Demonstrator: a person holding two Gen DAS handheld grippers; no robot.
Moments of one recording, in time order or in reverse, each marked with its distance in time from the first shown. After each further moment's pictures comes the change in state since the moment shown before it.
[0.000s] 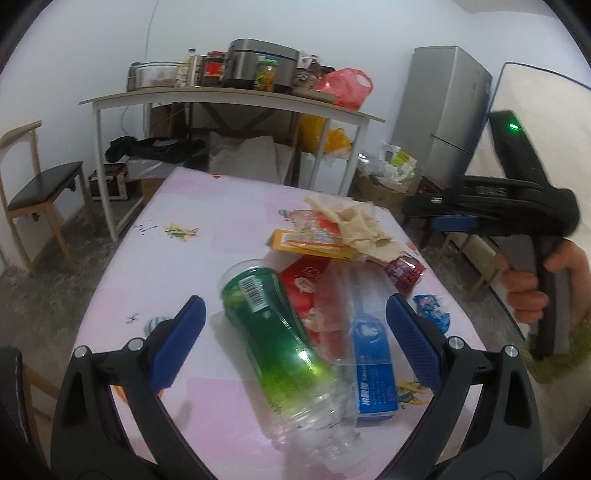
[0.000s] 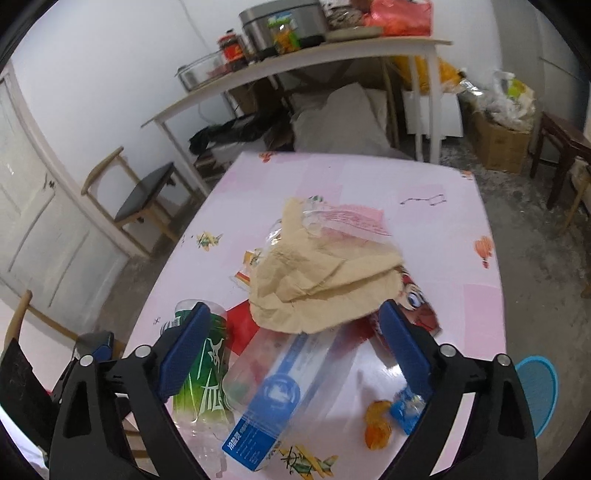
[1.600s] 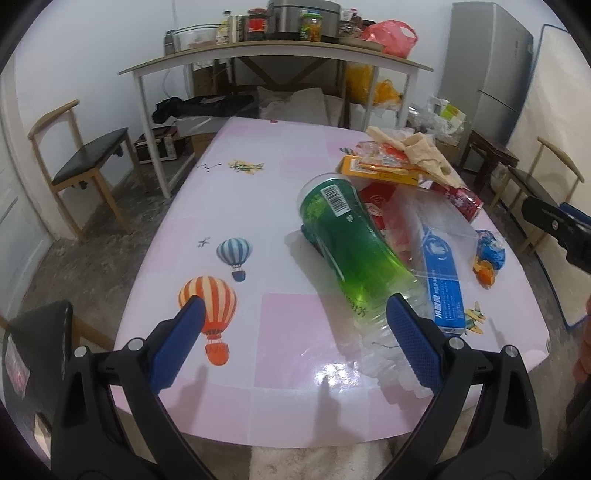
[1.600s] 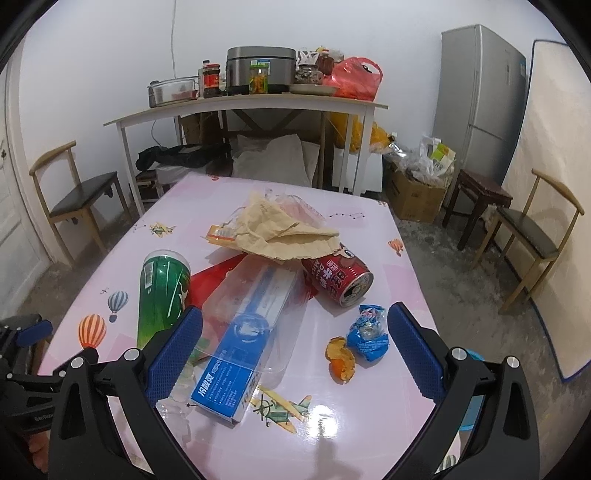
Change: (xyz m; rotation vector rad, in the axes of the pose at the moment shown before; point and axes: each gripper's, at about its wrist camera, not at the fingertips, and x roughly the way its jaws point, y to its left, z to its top) left arm -0.019 0.035 -0.043 0.005 0.199 0.209; right arm -0.066 0.066 -0.119 -0.047 -0.251 -0.381
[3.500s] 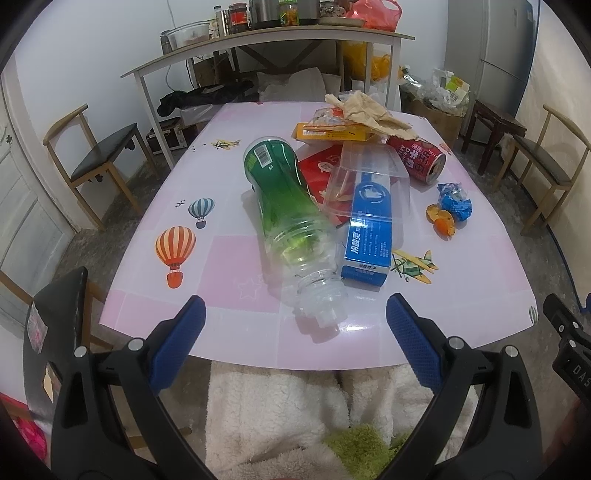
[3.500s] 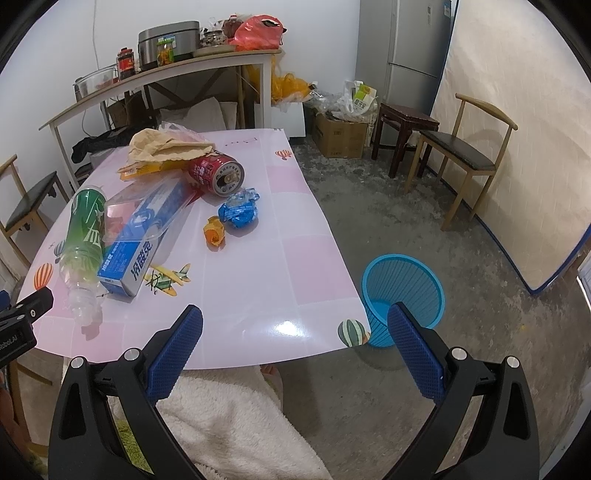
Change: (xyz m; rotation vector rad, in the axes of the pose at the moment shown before) left arm -0.046 -0.093 -0.046 0.022 0.068 0.108; right arm -0.067 -0.093 -0.115 0.168 0.143 -0.239
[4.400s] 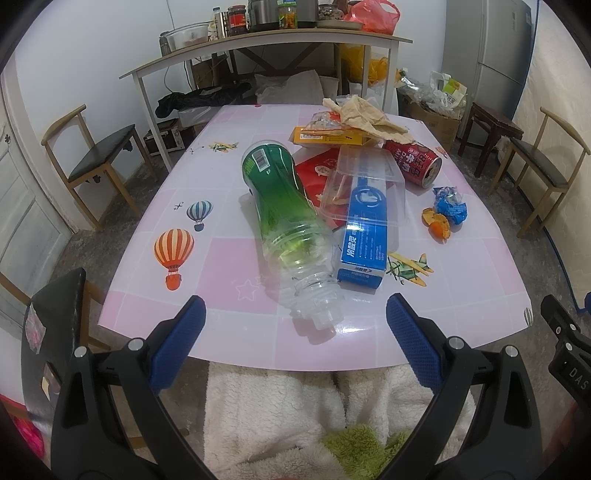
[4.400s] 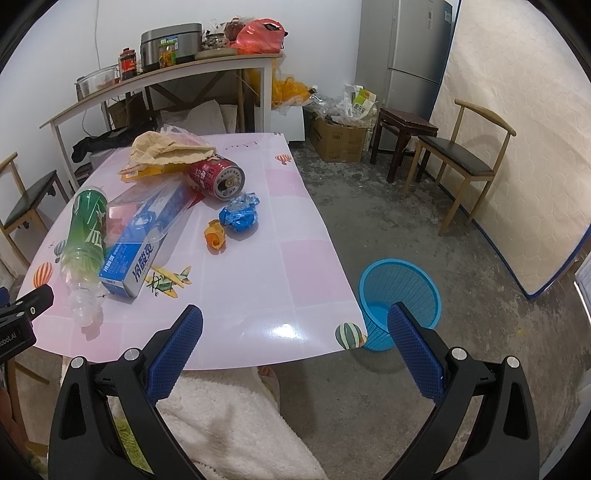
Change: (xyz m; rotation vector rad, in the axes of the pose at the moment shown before) left arm -0.004 -0.011 0.005 0.001 -0.006 -0.006; right arm -0.008 0.002 0.003 -0.014 -0.013 -0.014
